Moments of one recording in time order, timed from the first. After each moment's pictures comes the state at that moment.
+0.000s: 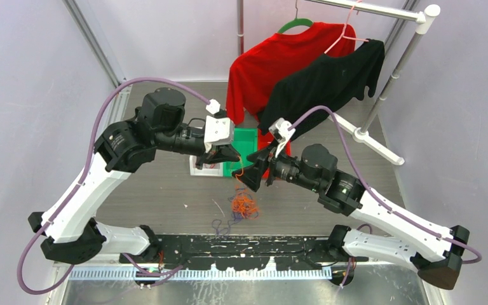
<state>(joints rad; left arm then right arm) -0.86 1.27 1.78 -0.97 0.64 0.44 0.97 0.87 0.91 -0.10 -0.09 0.39</state>
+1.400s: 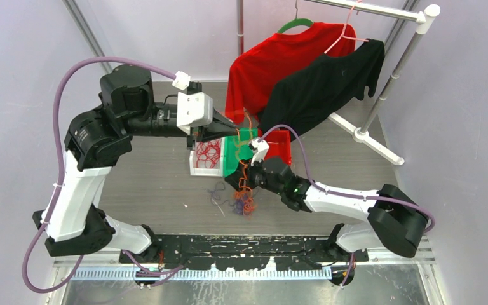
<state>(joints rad) -0.87 1.38 2.18 -1.00 0.63 0.45 0.94 1.30 0.60 0.40 -0.03 0.55</state>
